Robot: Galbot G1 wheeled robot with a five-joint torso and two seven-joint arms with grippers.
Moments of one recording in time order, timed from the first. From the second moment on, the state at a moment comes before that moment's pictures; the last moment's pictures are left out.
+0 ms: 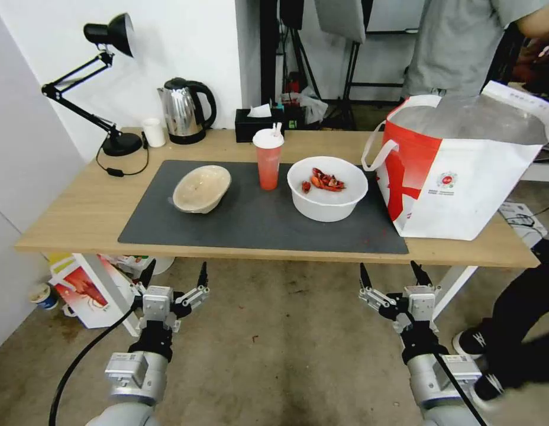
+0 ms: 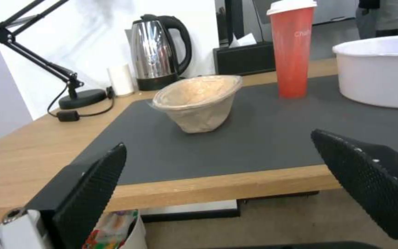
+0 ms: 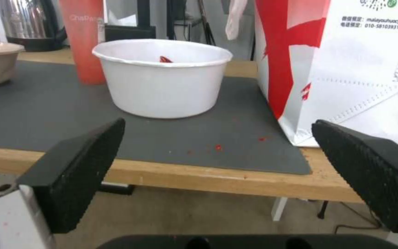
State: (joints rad) left arm 1.80 -1.50 -0.55 -2.30 0.00 0.00 0.00; right arm -1.80 1.50 0.55 2.30 0.00 0.00 0.00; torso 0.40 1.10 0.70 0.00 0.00
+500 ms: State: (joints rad) left arm 1.80 -1.50 -0.55 -2.30 0.00 0.00 0.00; right arm -1.80 1.50 0.55 2.30 0.00 0.00 0.00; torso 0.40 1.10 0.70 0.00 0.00
